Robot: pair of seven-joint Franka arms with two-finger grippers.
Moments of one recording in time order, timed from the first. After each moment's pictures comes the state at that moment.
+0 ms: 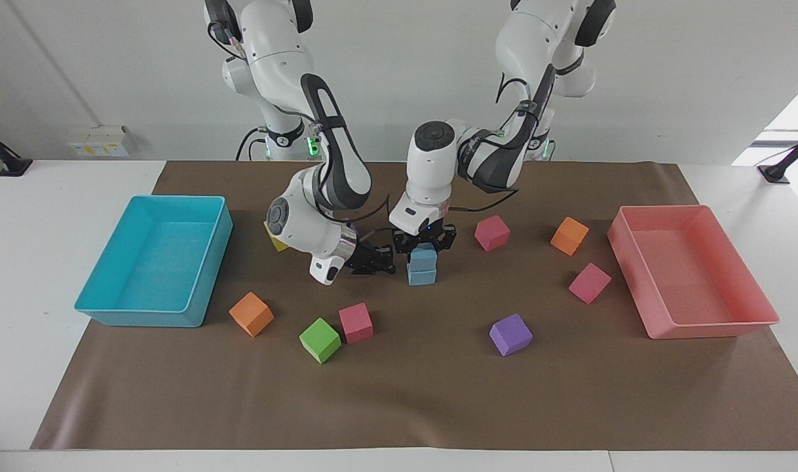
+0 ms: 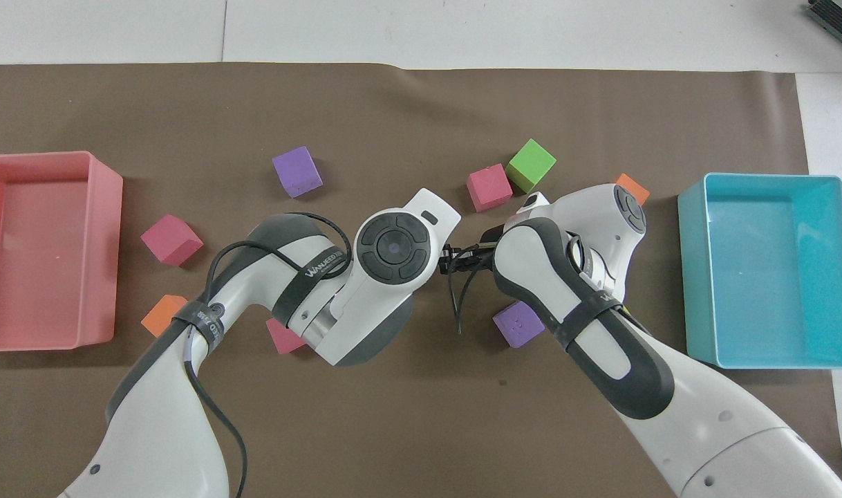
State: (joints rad) left arm -0.47 0.38 -0.25 -1.74 0.16 2.20 -0.85; right arm 0.38 0.43 -0.02 -1.92 0.91 2.25 -0.35
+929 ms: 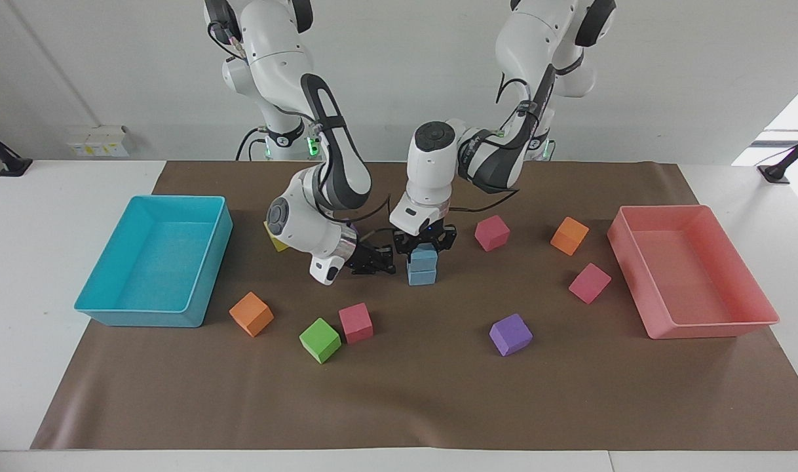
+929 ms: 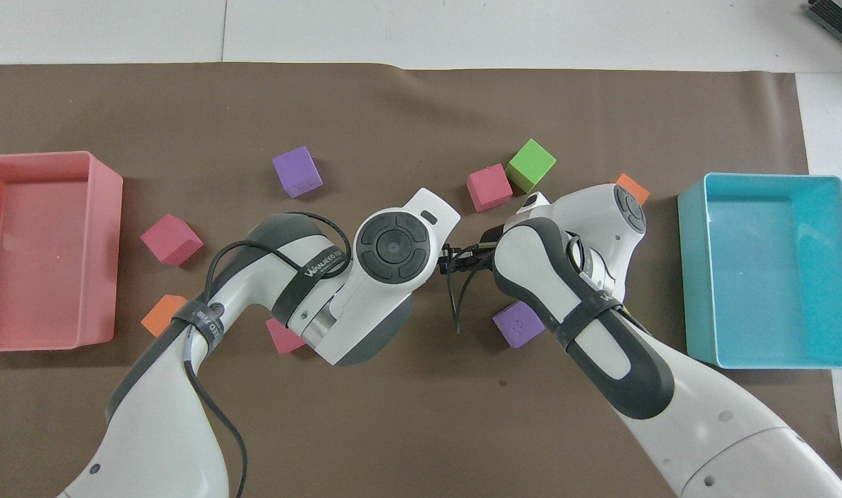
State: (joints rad) left arm -0.47 0.38 -0.25 -1.74 0.16 2.20 -0.85; right arm 0.38 0.43 -0.02 -1.92 0.91 2.25 -0.35
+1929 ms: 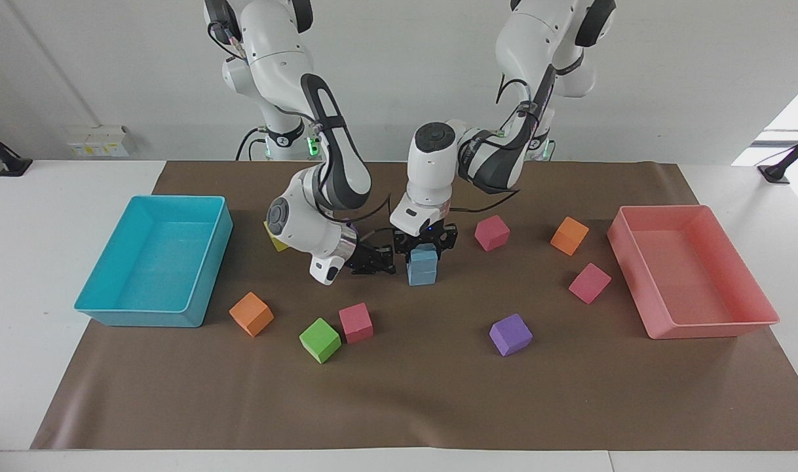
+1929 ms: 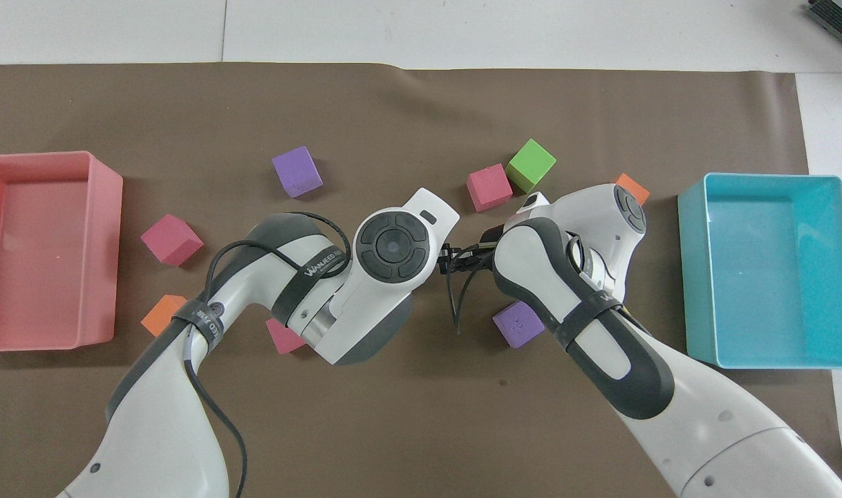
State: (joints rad) left arm -0.47 0.38 -0.25 -1.74 0.16 2.20 -0.85; right arm 0.38 0.43 -0.02 -1.92 0.91 2.25 -0.35
